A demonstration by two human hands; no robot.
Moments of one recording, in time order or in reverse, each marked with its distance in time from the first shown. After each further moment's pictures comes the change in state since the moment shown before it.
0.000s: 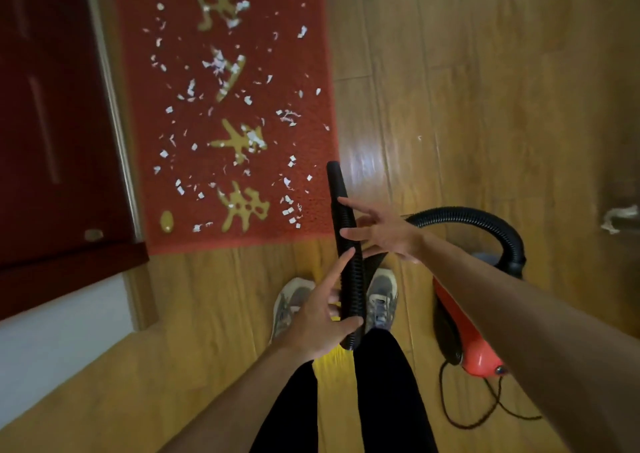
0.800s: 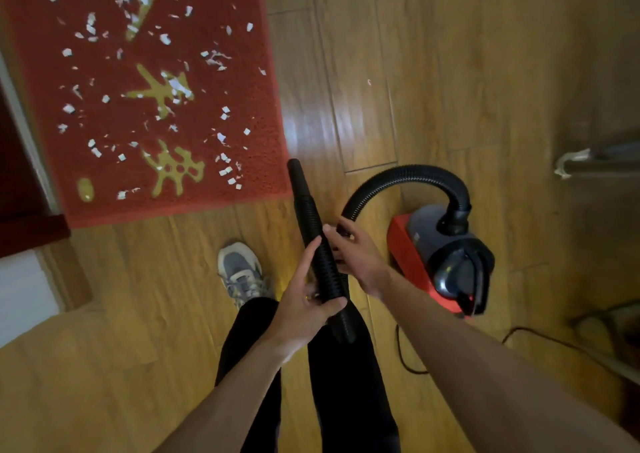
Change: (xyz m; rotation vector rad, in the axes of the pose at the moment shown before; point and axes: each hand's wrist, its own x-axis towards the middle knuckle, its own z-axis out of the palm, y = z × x) left_hand 0.011 -0.042 0.104 -0.224 0.066 -0.241; right_hand -0.040 0.153 -0.003 0.420 0.317 0.089
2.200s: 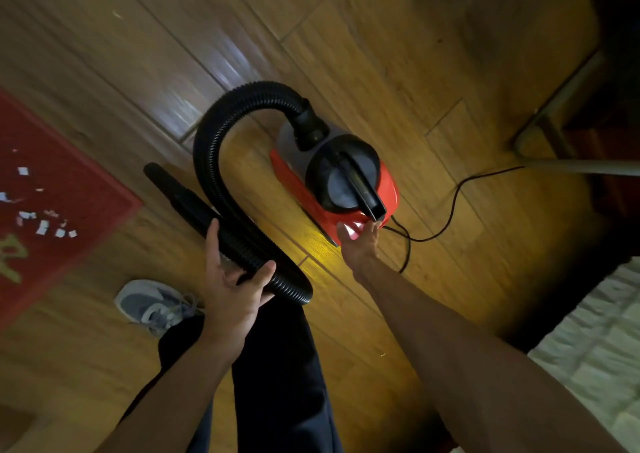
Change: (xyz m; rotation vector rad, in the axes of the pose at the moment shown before) left_hand 0.058 -0.042 0.125 0.221 0.144 -0.108; right_hand 0.007 0.205 -0.177 0.266 0.747 0.236
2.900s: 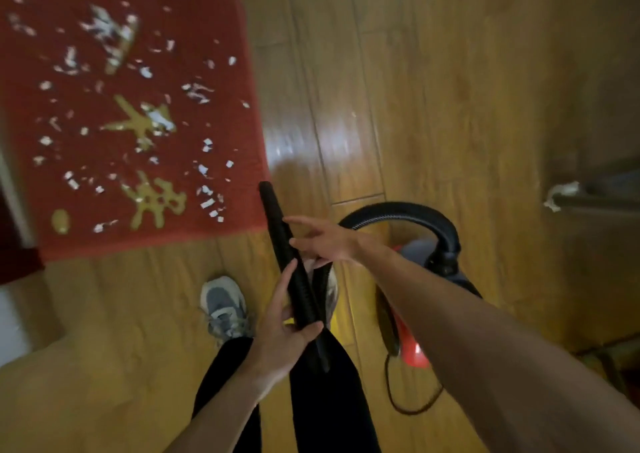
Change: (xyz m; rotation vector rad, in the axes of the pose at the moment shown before) left_hand -0.005 0.029 -0.129 -0.296 -0.090 0.057; right_hand -0.154 -0.236 0.205 -0.869 -1.058 -0.360
